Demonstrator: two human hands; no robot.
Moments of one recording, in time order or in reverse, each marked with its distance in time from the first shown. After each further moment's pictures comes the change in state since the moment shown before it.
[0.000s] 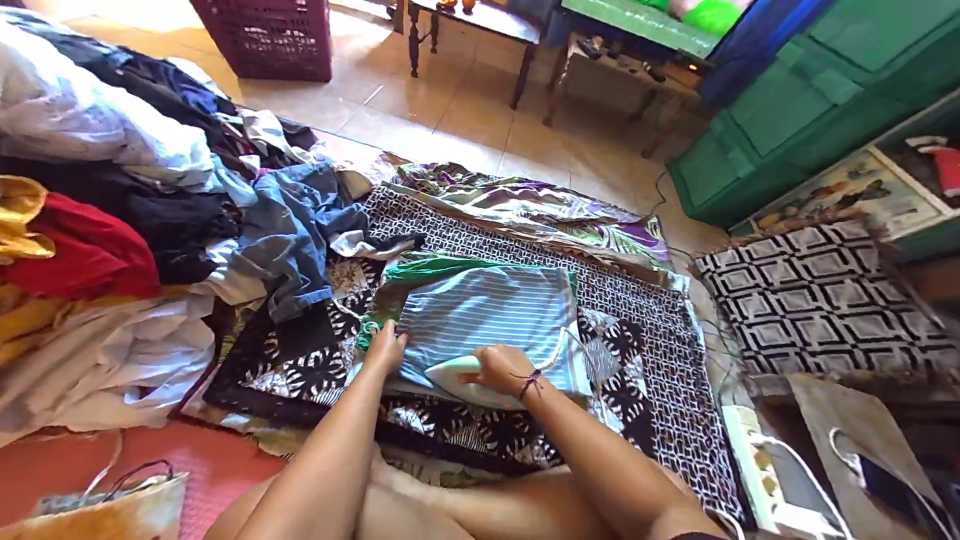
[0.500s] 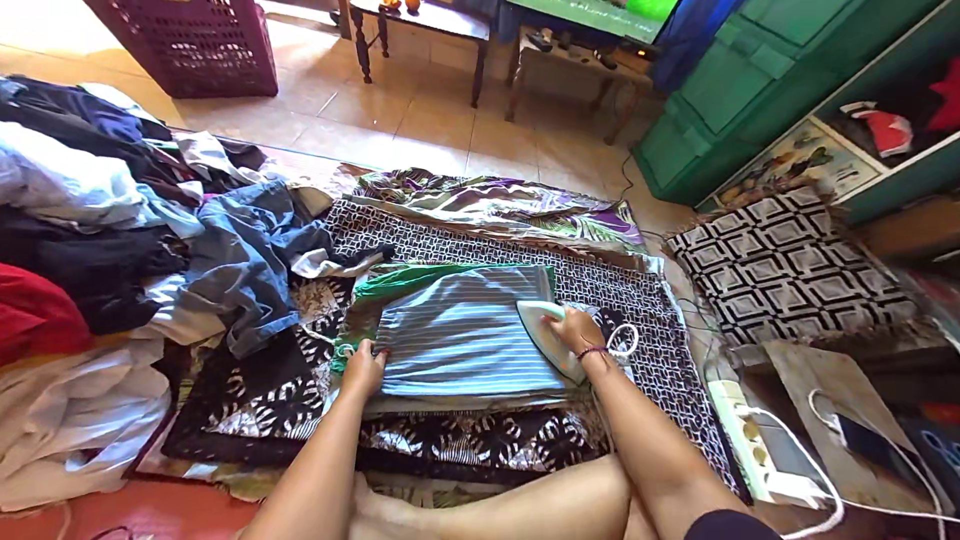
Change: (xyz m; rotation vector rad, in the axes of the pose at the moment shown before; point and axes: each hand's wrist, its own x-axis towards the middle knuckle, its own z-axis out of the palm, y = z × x) left_hand -0.003 0.006 -0.001 0.032 0.042 -0.021; right_hand -0.022 0.162 -0.037 0.220 0.427 0.683
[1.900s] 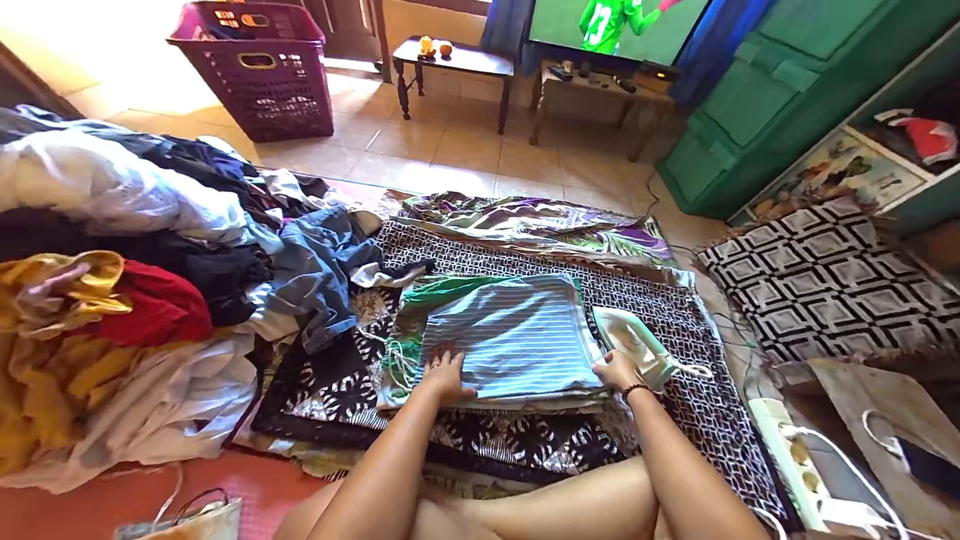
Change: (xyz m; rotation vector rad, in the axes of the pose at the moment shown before) left_hand -0.028 0.032 0.025 0.443 -0.362 0.284; right_hand -0.028 0.052 0.043 0.296 -0.117 0.143
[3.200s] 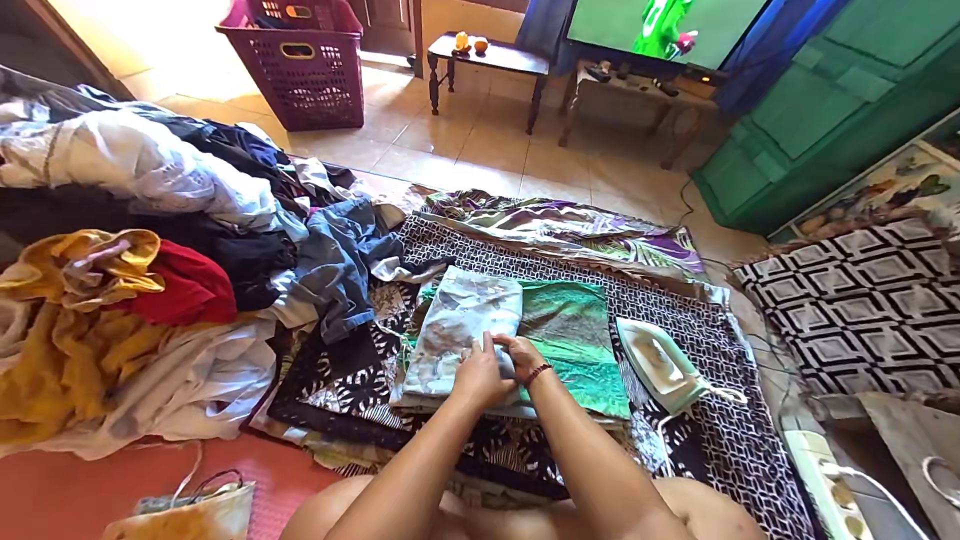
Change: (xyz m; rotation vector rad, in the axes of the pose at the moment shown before) left_hand -0.037 0.064 -0.025 -0.174 0.240 -0.028; right_hand -0.054 -0.193 0.118 1.119 -0.487 -0.048
